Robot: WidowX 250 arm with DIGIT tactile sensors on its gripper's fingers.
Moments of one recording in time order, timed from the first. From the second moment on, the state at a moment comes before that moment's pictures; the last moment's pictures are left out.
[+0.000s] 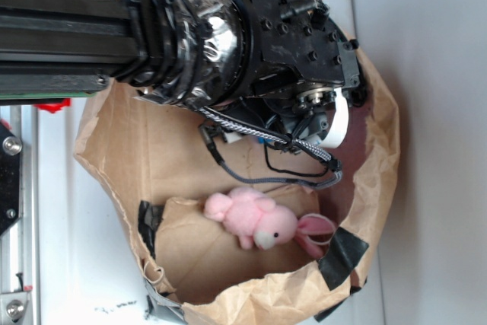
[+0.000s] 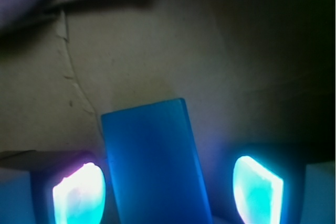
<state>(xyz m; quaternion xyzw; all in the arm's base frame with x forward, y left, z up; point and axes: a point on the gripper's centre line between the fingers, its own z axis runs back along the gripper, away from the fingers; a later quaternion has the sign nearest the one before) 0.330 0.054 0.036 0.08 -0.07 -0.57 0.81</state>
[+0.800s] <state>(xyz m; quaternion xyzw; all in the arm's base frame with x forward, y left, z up) 0.324 0.038 0.025 0.09 -0.06 -0.57 0.81</state>
